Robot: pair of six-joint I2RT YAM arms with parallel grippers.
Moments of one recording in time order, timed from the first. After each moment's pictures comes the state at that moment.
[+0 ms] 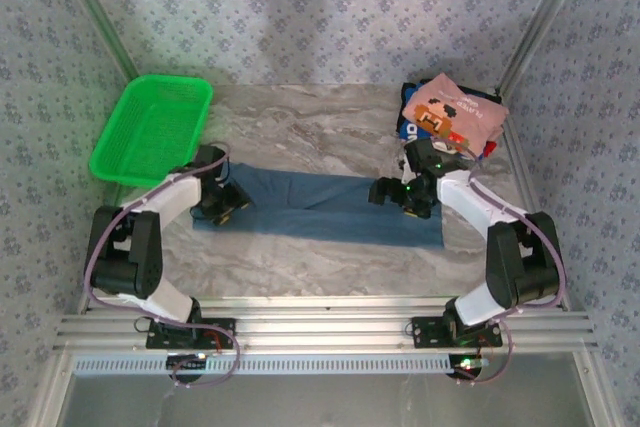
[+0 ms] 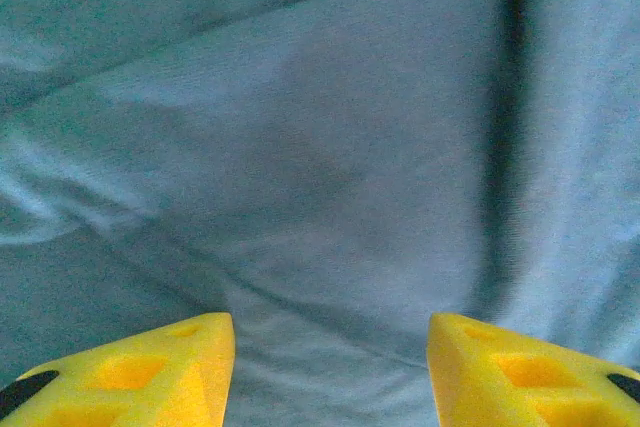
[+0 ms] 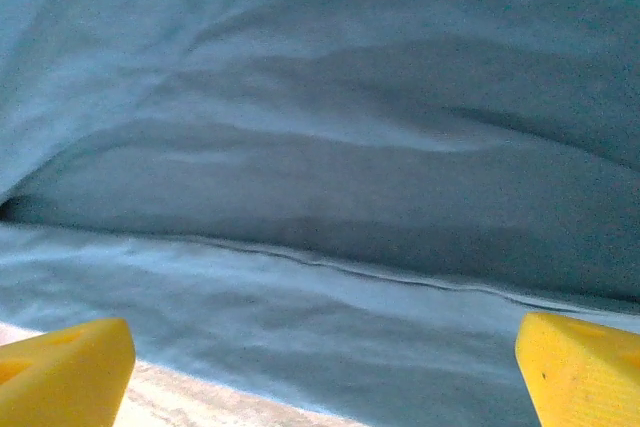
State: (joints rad) left arm -0.18 1.55 0.90 -0.63 0.12 -0.77; right arm 0.27 1.50 0.97 -0.68 -0.25 0.47
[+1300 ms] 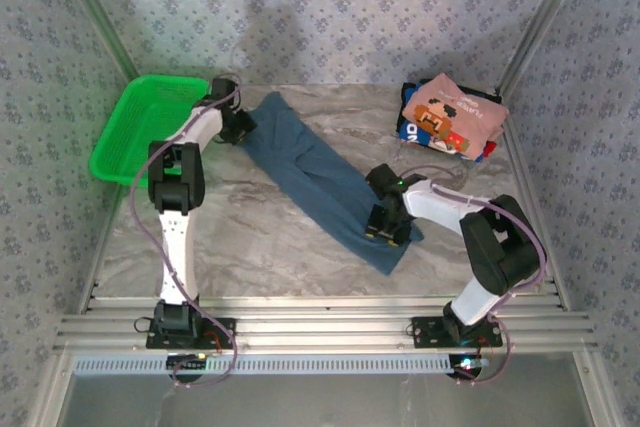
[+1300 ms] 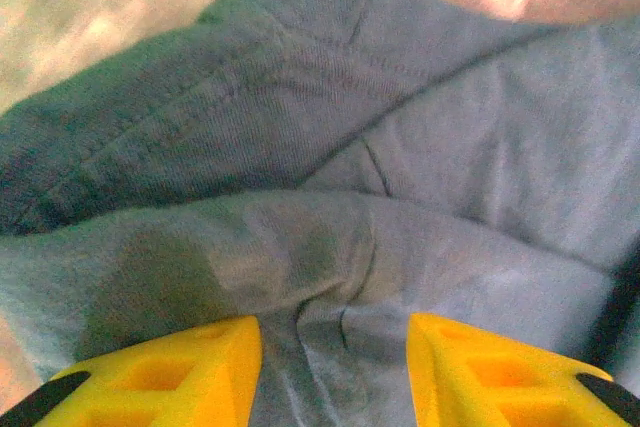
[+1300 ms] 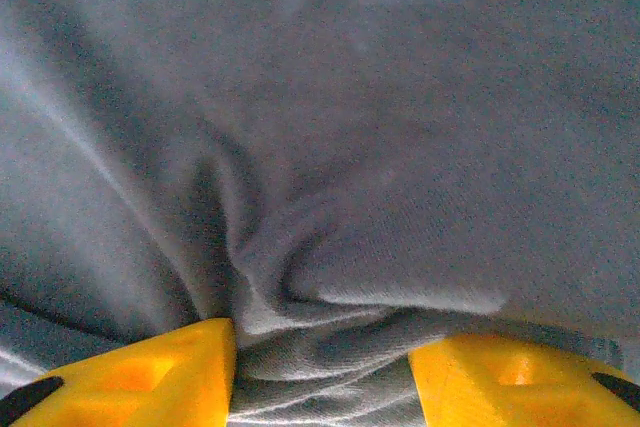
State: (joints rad) left arm -0.12 2.43 2.03 -0.64 0.14 -0.72; right arm 0.55 1.63 0.91 -0.73 -0.10 0.91
